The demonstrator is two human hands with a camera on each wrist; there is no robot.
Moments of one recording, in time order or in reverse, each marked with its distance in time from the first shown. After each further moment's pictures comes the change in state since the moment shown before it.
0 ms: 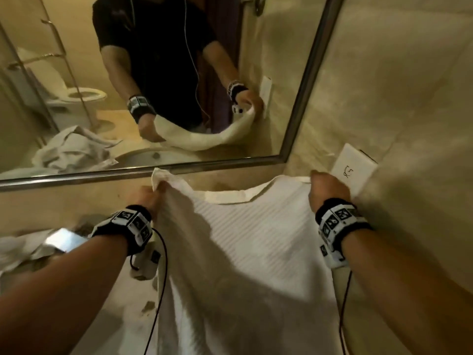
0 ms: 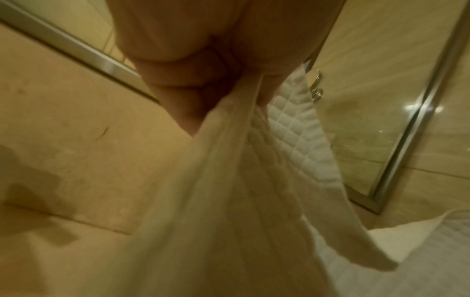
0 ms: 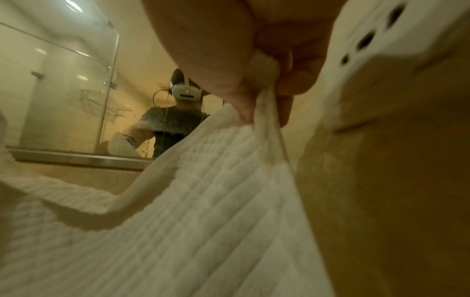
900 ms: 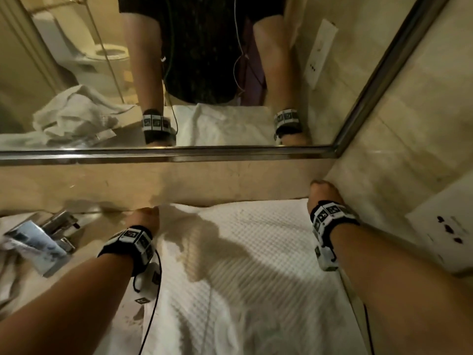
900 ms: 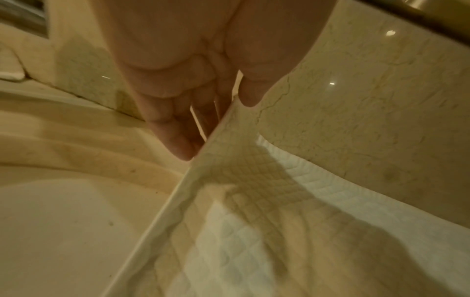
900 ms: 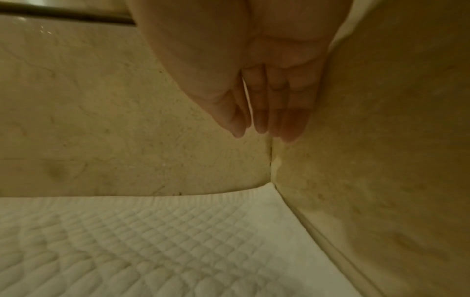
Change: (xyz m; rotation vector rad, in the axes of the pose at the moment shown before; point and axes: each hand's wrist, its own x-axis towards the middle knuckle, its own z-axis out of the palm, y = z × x) left_hand 0.111 -0.109 0.085 0.366 0.025 -0.292; right_hand 0.127 -0.057 0.183 -0.038 -0.250 -0.074
